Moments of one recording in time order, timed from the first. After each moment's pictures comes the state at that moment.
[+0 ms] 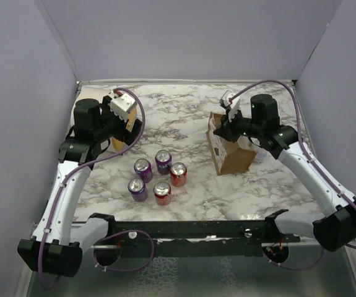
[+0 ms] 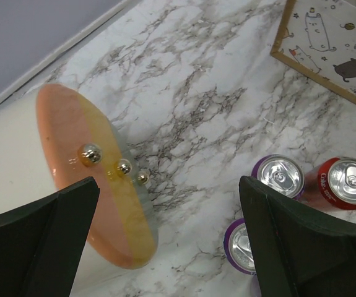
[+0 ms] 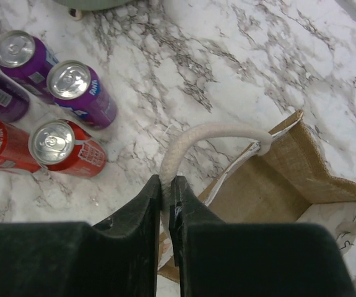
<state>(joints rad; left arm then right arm) -0.13 1.01 1.14 -0.53 0.42 0.33 0.42 1.23 1.16 -0.45 -0.47 -0.29</state>
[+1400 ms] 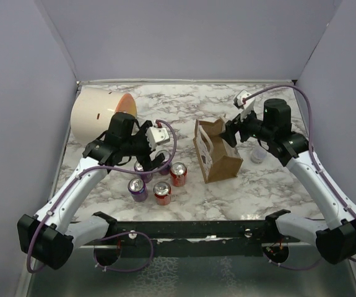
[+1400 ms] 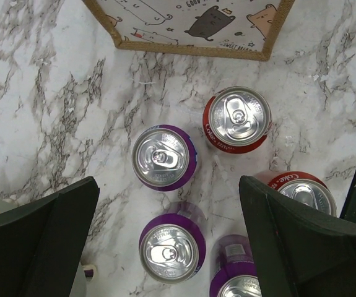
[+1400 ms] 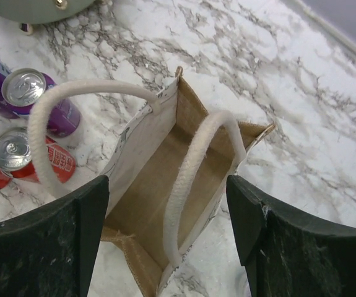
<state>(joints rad) -0.43 1.09 1.01 -0.65 0.56 0.59 0.35 1.10 1.08 -0.40 -0.41 -0.25</state>
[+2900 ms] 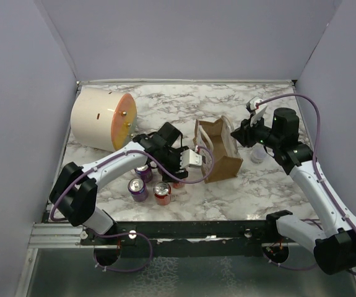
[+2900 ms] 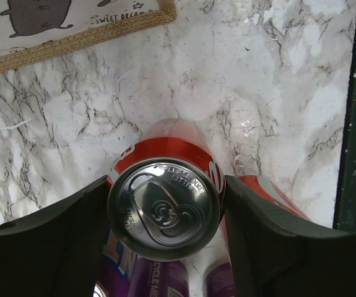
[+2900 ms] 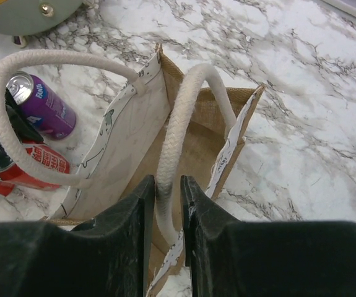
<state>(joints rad) -0.74 1.51 1.09 -0.69 0.49 0.78 0.23 1.03 0.92 -0.31 -0.46 -0.15</state>
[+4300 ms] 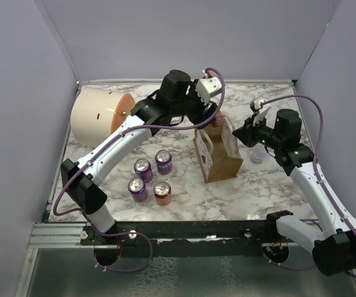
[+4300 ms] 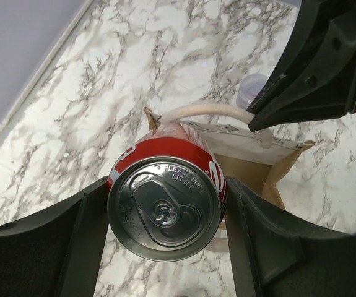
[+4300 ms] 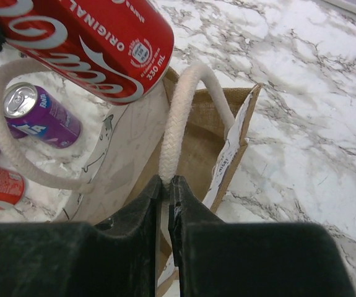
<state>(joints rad) -0.74 1.64 1.77 -0.52 0.33 0.22 0.20 1.02 0.89 -0.26 -0.50 -0.10</state>
